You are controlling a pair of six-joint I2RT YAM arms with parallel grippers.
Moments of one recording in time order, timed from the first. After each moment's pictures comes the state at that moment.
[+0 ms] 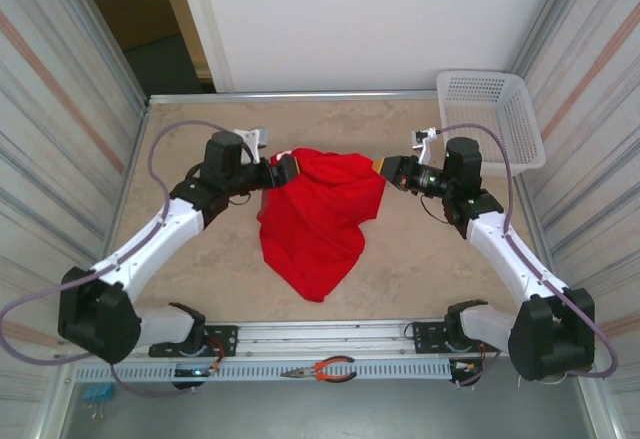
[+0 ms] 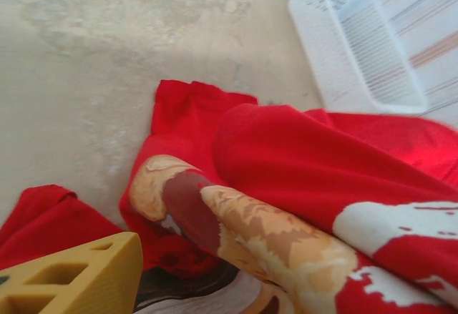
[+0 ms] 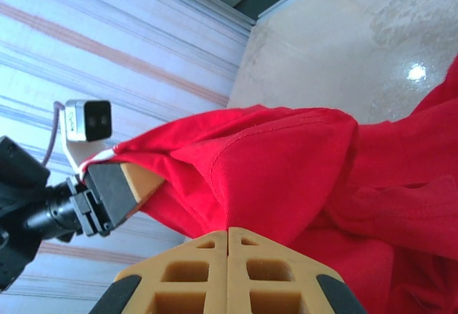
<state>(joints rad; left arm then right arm) -0.47 1.24 0.99 -0.31 0.23 -0.51 0.21 1.15 0.79 0.04 -0.79 0.83</state>
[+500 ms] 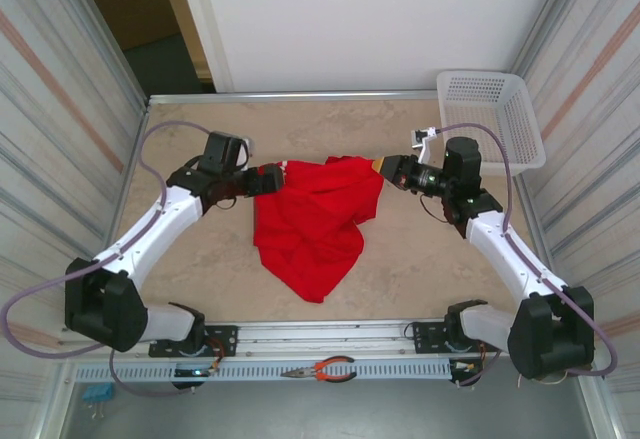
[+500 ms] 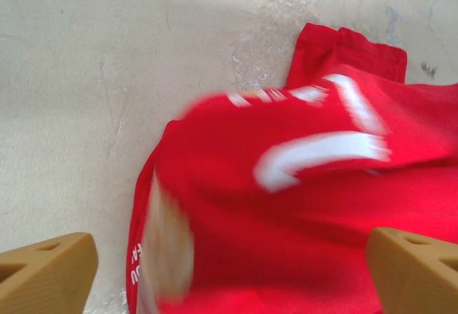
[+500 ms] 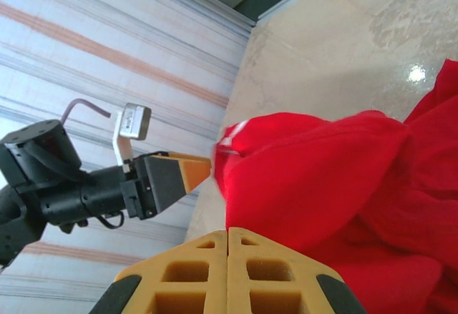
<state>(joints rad) -0.37 1.33 1.08 -0.61 0.13 -0.44 0.21 1.16 0.79 0.05 -0.78 0.83</state>
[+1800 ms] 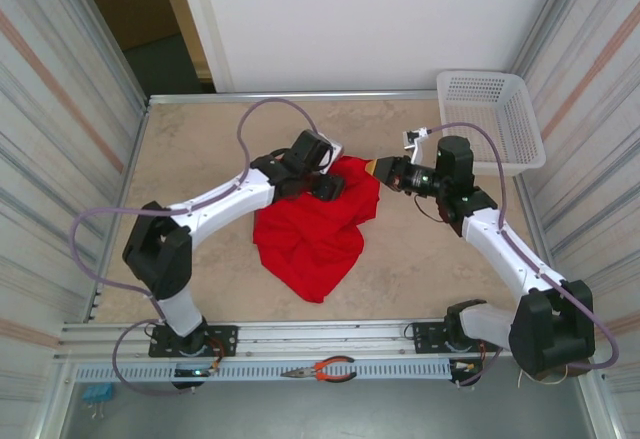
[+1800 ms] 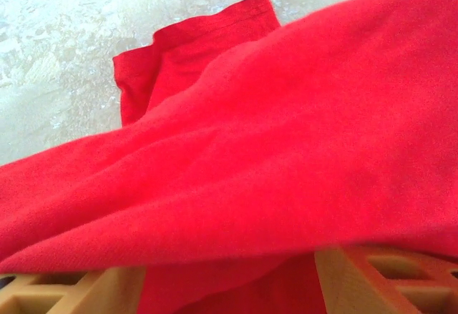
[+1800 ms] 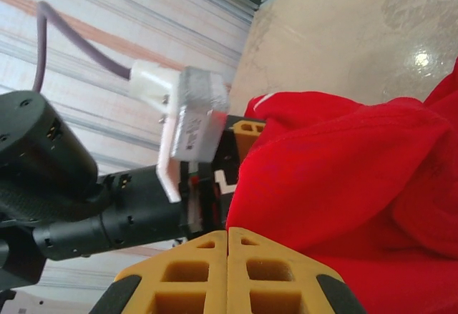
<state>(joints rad) -0.76 1.73 1.39 -0.51 -0.06 -0.13 0.27 1.18 0.81 0.03 -0.77 0.83</state>
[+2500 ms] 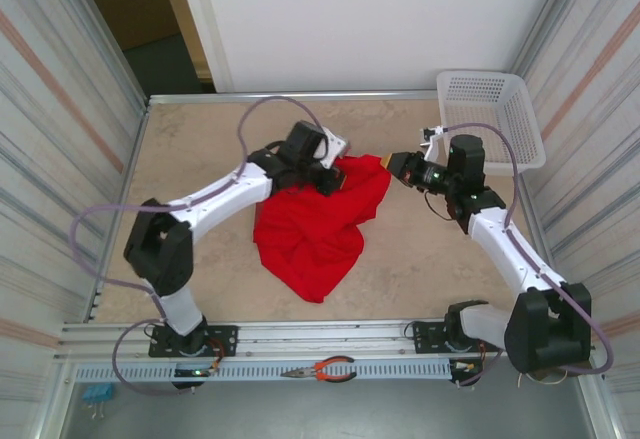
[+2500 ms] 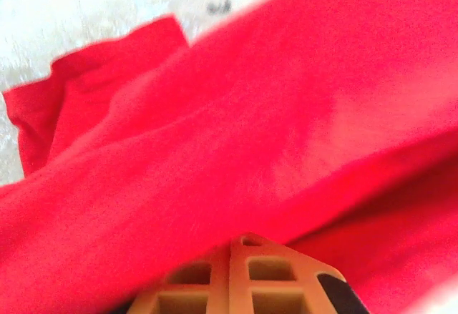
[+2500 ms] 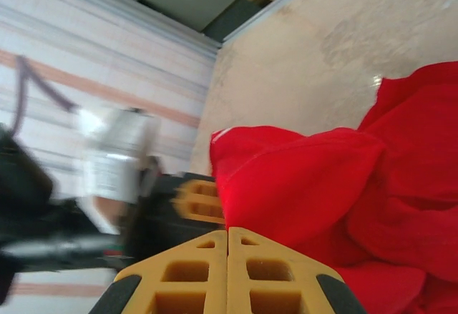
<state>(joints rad) -0.69 1.71 1.41 -0.46 0.29 -0.13 0.17 1.18 0.81 -0.01 -0.72 0.80</state>
